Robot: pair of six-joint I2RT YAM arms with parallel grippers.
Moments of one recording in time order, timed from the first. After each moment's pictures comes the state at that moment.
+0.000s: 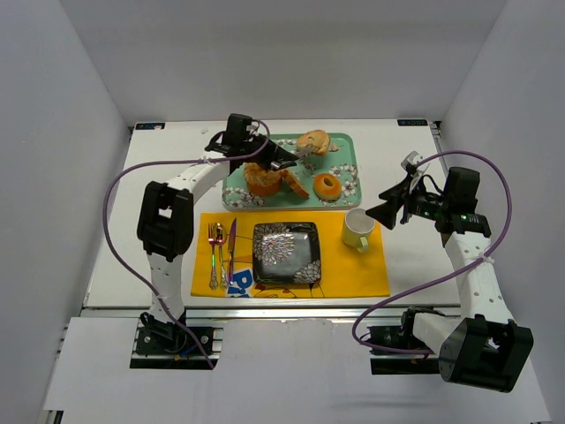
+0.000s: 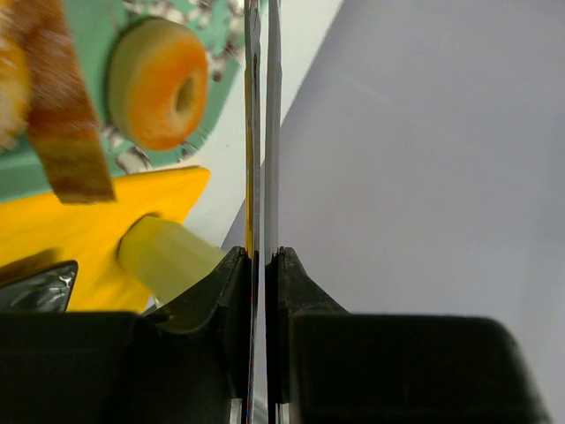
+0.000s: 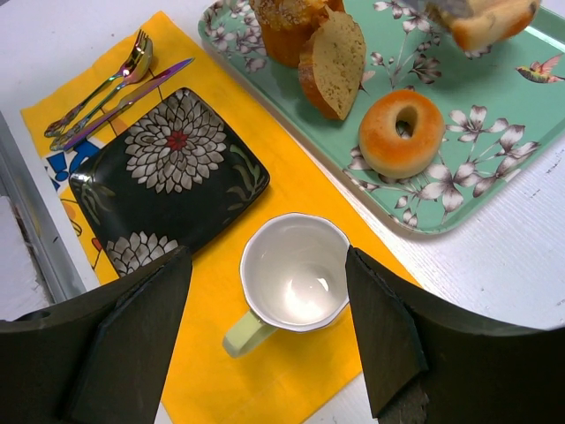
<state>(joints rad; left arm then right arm) -0.37 2.09 1.67 -0.22 0.62 -1.40 -0.12 1.05 0.86 -0.41 -1.06 -0.39</state>
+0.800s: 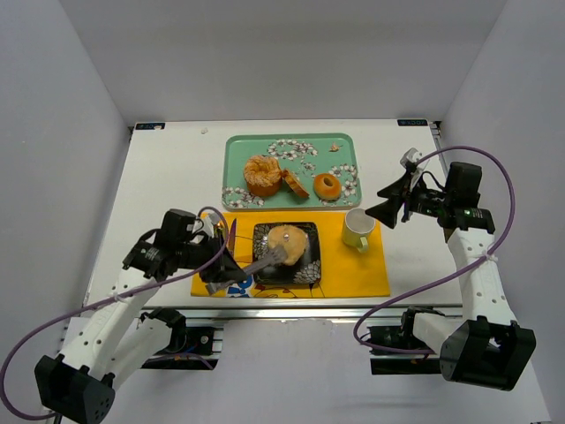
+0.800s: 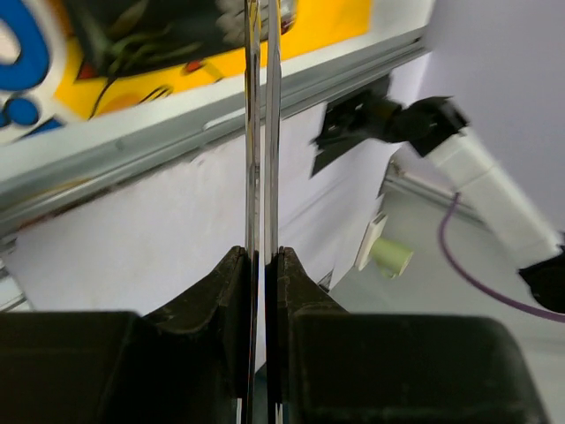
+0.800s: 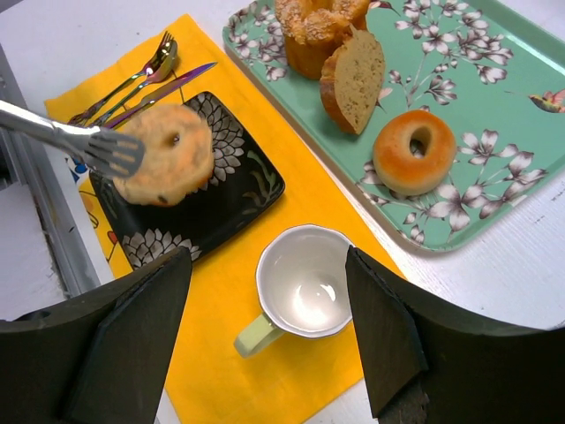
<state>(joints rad) -0.38 0.84 0.76 -0.83 0.70 -0.75 -0.12 1.06 0.93 -0.51 -1.10 -0.46</state>
